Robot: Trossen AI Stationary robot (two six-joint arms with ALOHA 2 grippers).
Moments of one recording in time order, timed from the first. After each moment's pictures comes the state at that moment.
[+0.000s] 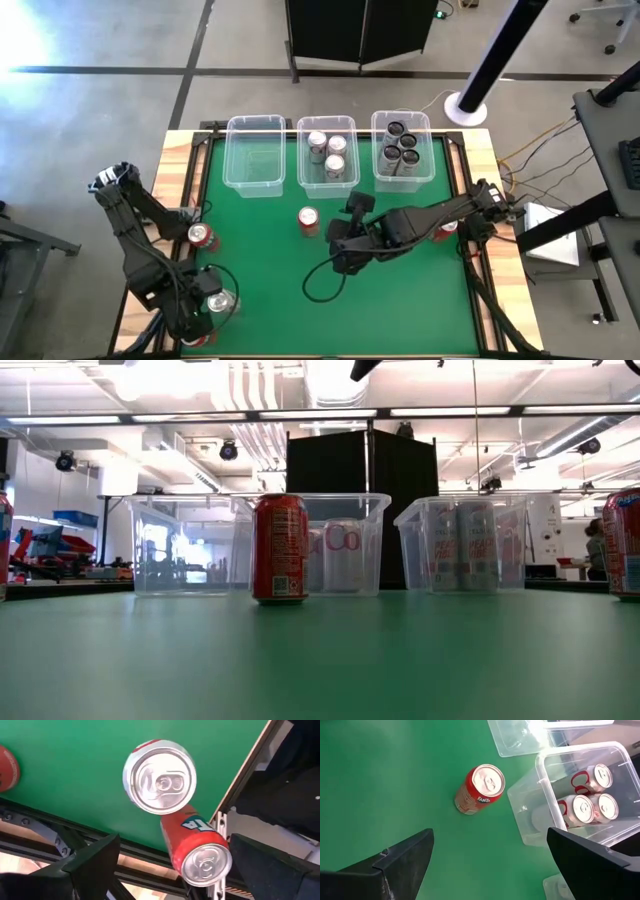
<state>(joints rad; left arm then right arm) -0.99 1.41 1.29 -1.25 0.05 -1.46 0.35 1.96 2.04 -1.27 0.54 0.39</state>
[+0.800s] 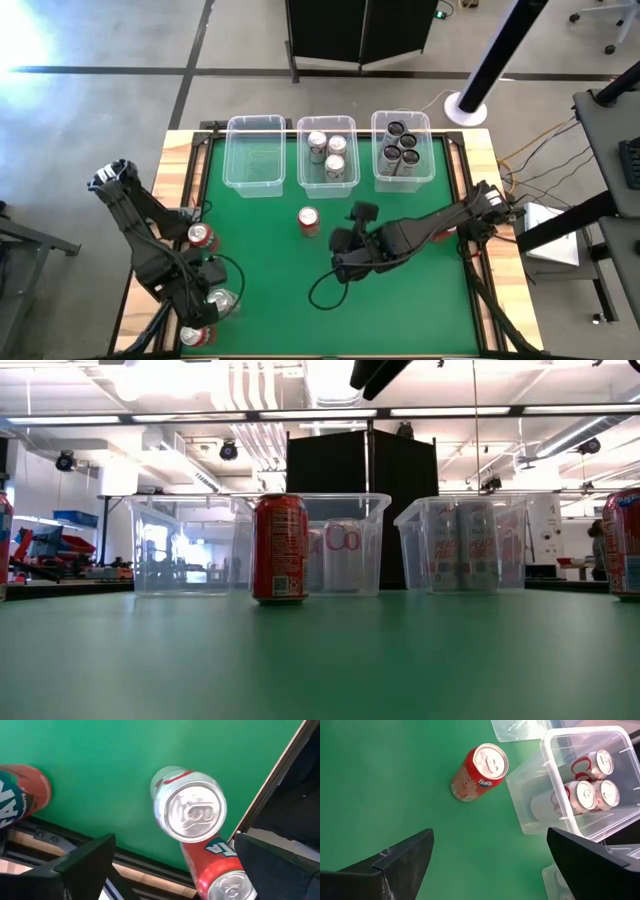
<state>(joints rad) -0.93 1.39 1.26 -1.27 0.00 -1.39 0.38 1.96 1.94 -1.27 0.58 0.46</state>
